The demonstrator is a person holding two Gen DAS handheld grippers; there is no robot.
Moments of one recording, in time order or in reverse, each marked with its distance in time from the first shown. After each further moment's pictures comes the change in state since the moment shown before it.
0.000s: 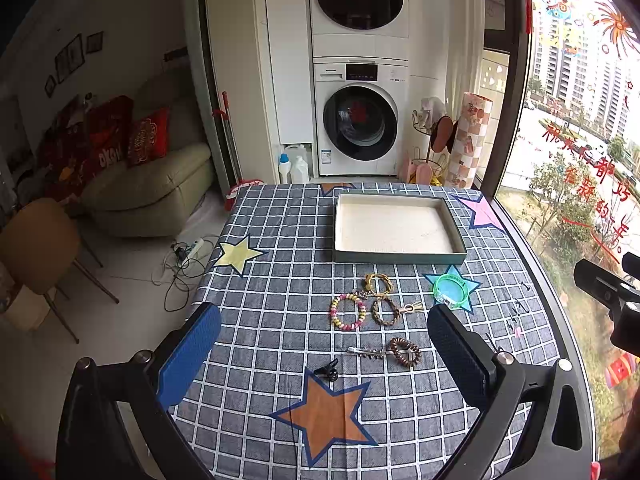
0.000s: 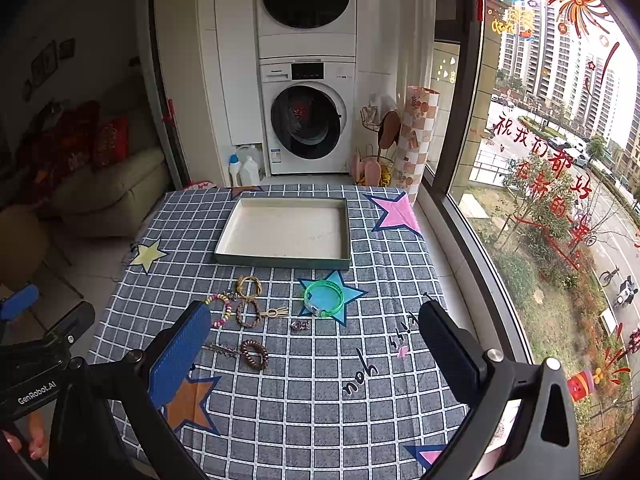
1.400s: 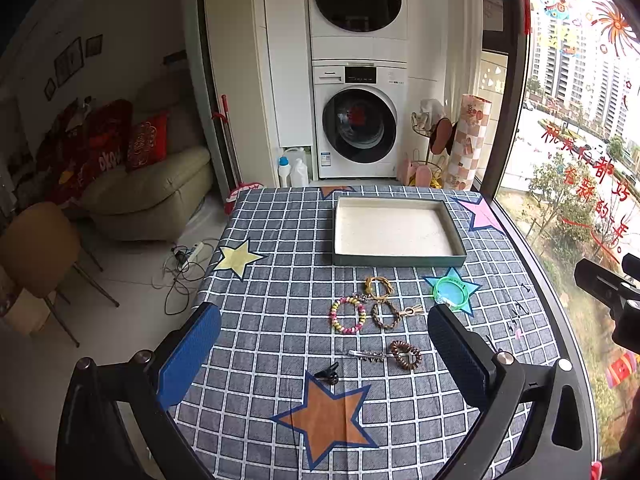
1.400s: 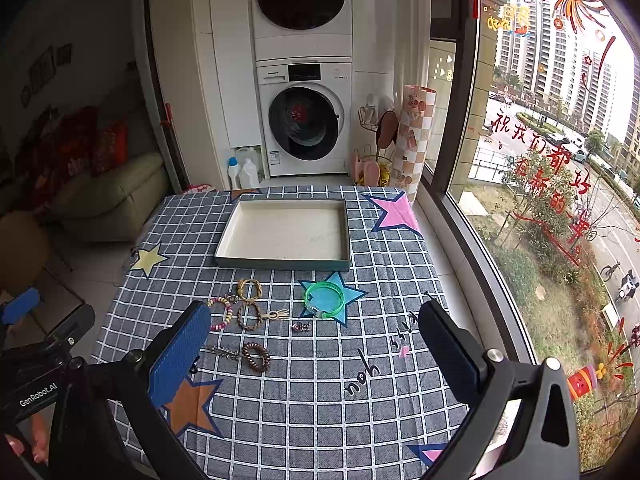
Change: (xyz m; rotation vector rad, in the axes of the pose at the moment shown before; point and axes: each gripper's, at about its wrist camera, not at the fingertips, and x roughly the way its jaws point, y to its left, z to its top) left arm 0.000 -0.001 0.004 0.002 -0.004 0.000; right arm -0.001 0.000 0.002 0.010 -0.002 0.000
